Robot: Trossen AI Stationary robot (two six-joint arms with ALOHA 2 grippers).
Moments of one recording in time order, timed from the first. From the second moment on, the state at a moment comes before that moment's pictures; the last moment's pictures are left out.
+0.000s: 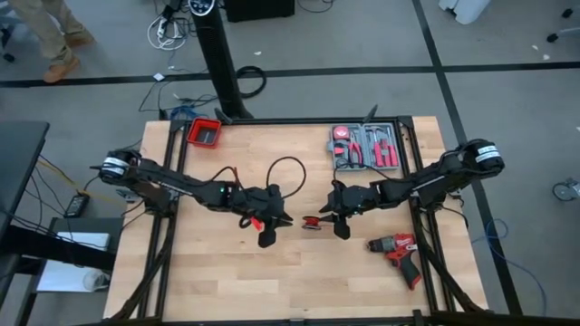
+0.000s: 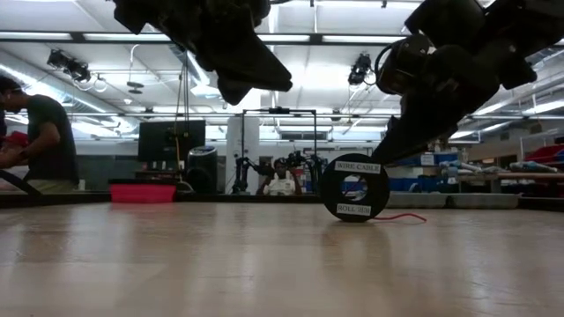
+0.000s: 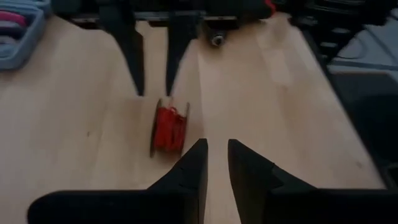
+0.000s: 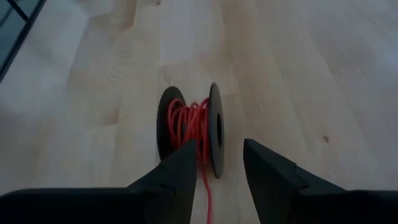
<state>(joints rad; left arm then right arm) -0.17 1.55 0.92 0.07 -0.02 -0.21 0.15 1.42 0.52 0.26 0.05 0.30</state>
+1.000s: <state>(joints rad) -0.18 1.88 1.15 -0.11 -0.04 -0.25 0.18 1.55 0.55 0.31 0.11 0.24</state>
